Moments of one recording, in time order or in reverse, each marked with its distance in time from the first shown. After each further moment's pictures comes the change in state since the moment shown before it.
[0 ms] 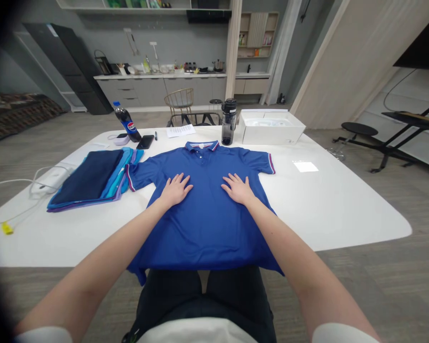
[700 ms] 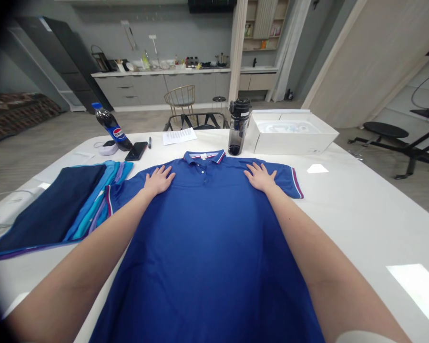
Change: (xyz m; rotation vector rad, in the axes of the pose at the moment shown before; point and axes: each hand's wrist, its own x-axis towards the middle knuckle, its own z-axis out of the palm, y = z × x) left_hand 0.168 -0.116 0.002 -0.074 -0.088 -0.292; right_hand 0.168 0.109 -0.022 -0.011 -0.007 0.323
